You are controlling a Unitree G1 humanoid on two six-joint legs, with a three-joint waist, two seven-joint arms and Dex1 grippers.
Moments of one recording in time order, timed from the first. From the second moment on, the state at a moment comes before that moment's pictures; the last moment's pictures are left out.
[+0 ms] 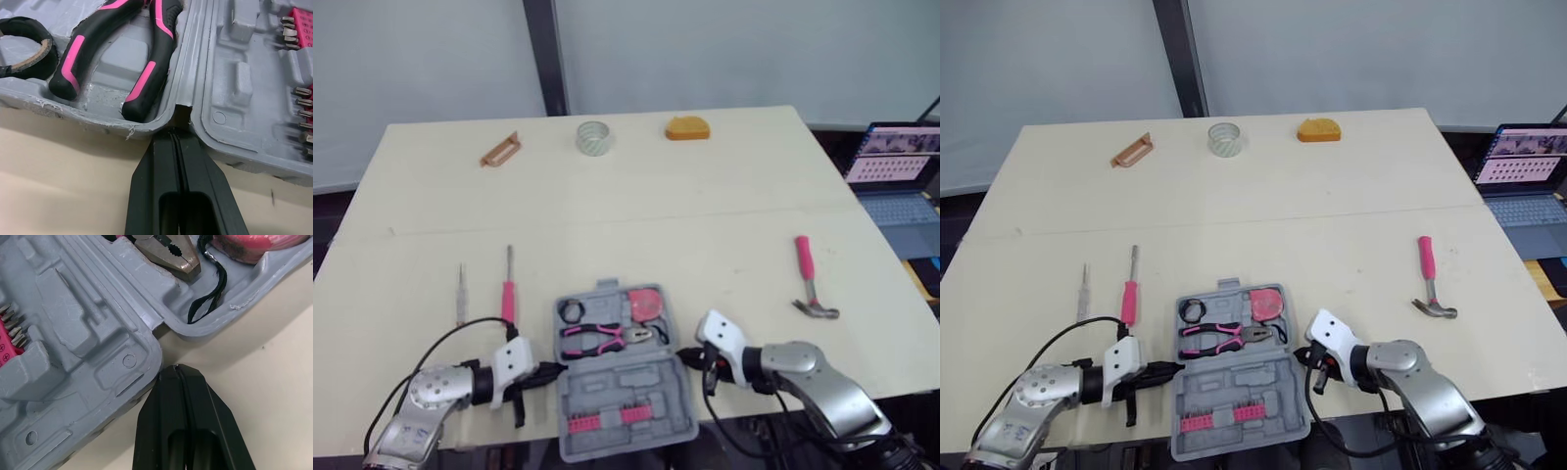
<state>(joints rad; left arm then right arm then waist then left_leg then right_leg) 0.16 0.65 -0.05 -0.03 -0.16 -0.03 -0.96 -0.03 -0.65 0.27 -0.35 0.19 0.61 0.84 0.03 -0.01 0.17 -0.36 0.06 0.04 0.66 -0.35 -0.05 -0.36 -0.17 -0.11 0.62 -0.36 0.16</state>
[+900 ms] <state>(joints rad) 0.09 0.62 -0.08 -0.03 -0.15 0.02 -0.94 -0.06 -0.62 0.25 -0.34 0.18 0.63 0.78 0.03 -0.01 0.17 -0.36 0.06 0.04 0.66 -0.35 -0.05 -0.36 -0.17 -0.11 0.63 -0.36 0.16</state>
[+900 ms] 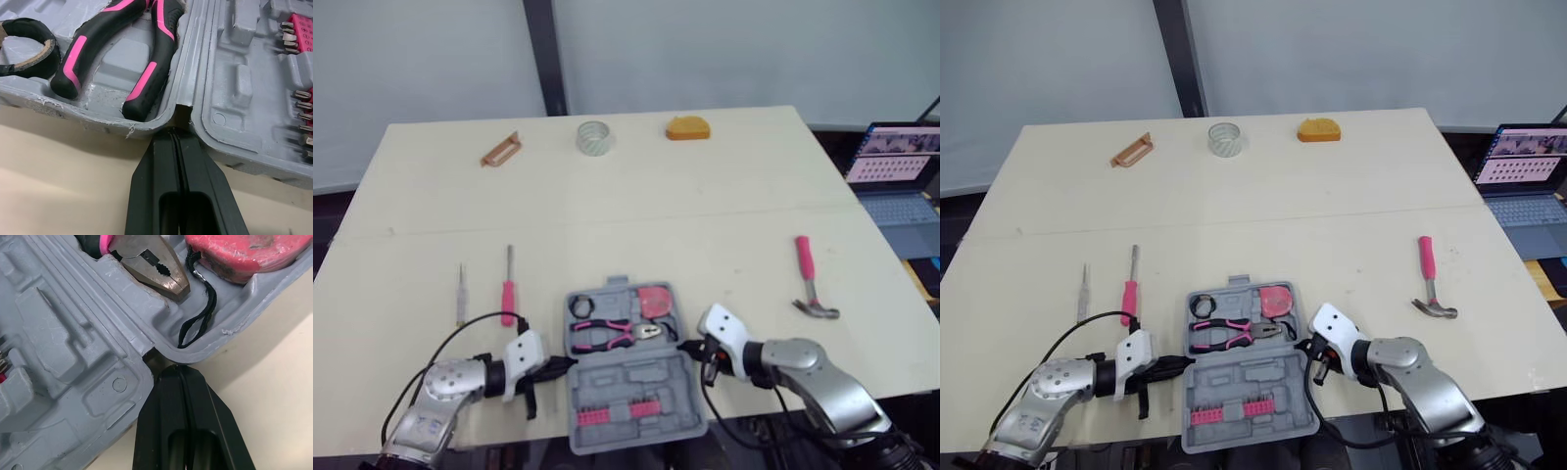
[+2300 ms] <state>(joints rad) -0.03 0.61 -0.08 -0.03 -0.15 0.13 -0.88 -0.15 -0.54 0.24 -0.25 0.15 0.64 0.70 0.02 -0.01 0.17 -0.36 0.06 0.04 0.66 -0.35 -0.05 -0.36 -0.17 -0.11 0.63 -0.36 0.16</state>
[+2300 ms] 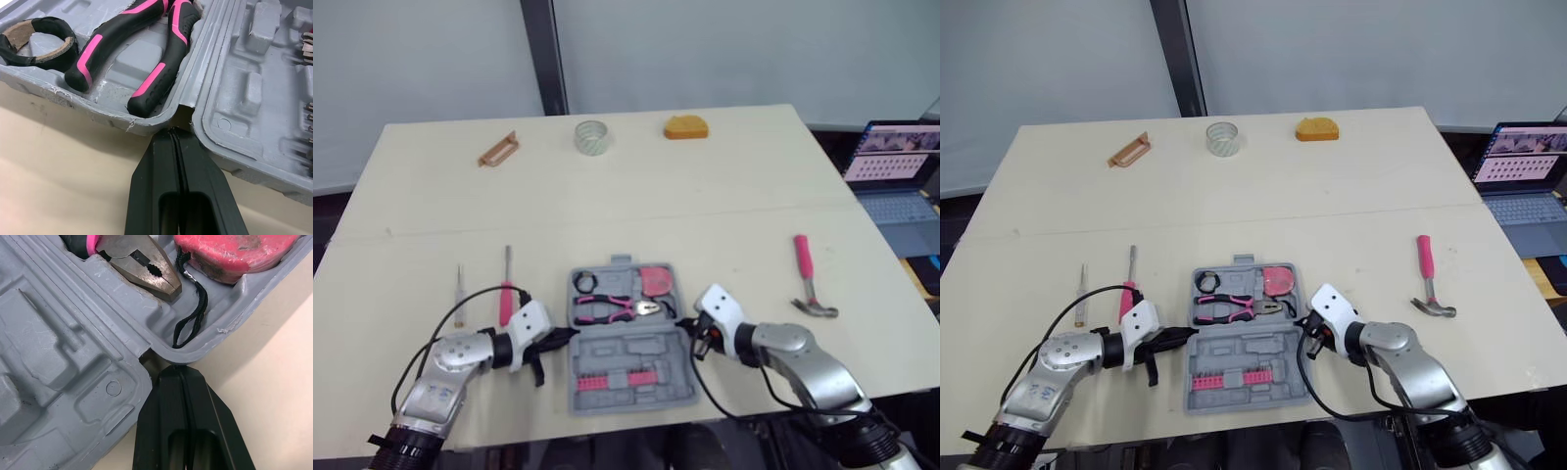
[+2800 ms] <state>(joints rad) -0.05 0.61 -0.08 0.00 -0.15 0.13 -0.86 -0.16 -0.52 0.23 -0.25 0.14 0.64 0.69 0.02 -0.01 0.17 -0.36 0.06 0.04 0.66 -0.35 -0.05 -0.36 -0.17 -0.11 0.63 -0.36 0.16</state>
